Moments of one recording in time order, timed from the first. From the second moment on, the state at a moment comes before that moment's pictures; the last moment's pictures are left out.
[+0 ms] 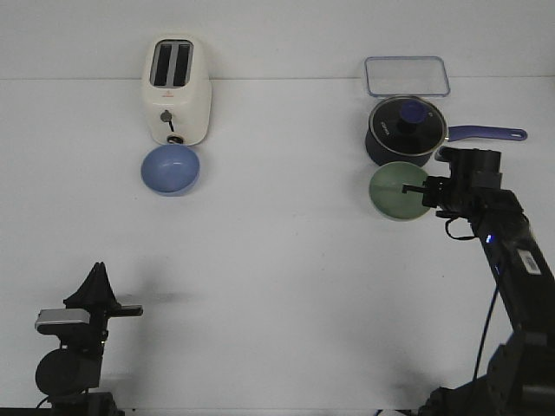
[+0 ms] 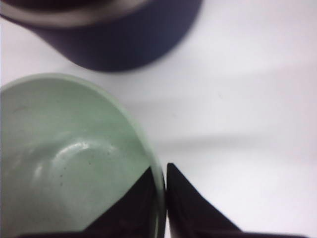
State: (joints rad) left arm 0.04 0.01 0.03 0.20 -0.02 0.01; right arm -0.13 1.56 1.28 -0.58 -0.19 0.14
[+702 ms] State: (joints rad) left arm 0.04 0.01 0.03 0.20 -0.02 0.01; right arm 0.32 1.09 0.91 -0.63 -0.29 0.21
